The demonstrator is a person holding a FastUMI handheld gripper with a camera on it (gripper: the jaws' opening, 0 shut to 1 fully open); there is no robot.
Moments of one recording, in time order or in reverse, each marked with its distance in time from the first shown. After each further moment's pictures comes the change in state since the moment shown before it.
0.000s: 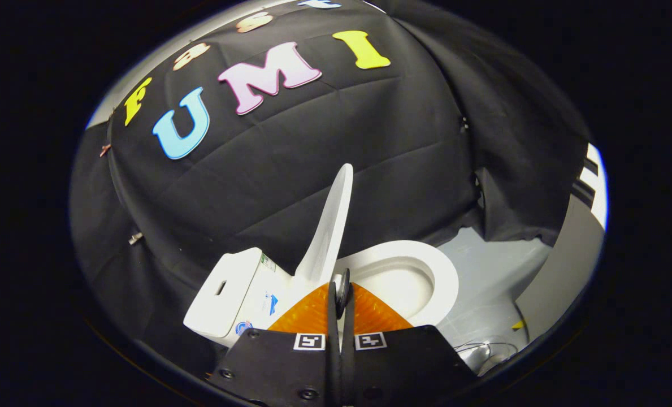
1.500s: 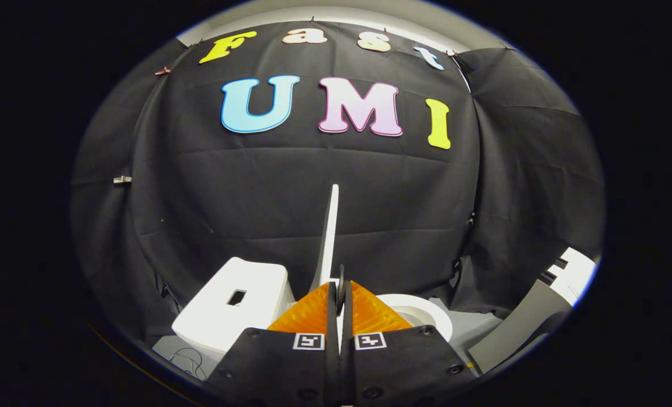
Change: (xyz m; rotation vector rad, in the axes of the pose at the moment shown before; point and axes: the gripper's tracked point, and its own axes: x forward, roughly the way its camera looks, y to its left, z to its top) arm -0.011 0.215 -0.013 -0.381 -0.272 -0.146
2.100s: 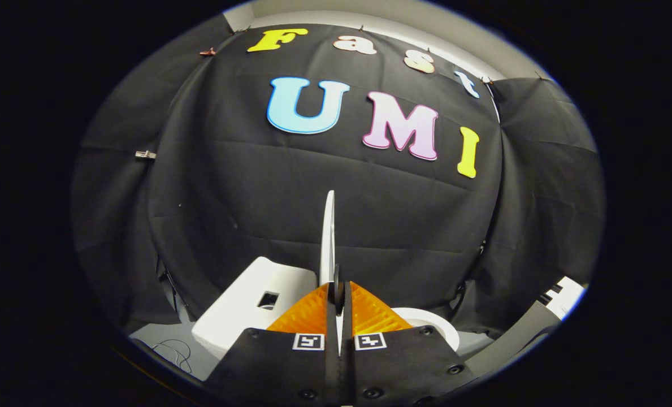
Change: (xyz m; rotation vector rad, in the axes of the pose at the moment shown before) arm -0.011 0.103 -0.004 -0.157 -0.066 0.046
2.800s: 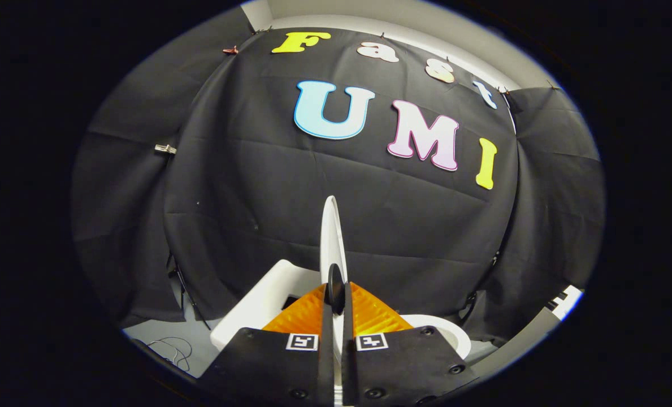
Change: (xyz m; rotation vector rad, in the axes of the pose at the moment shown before) arm 0.004 0.045 -0.008 -0.023 -0.009 0.061
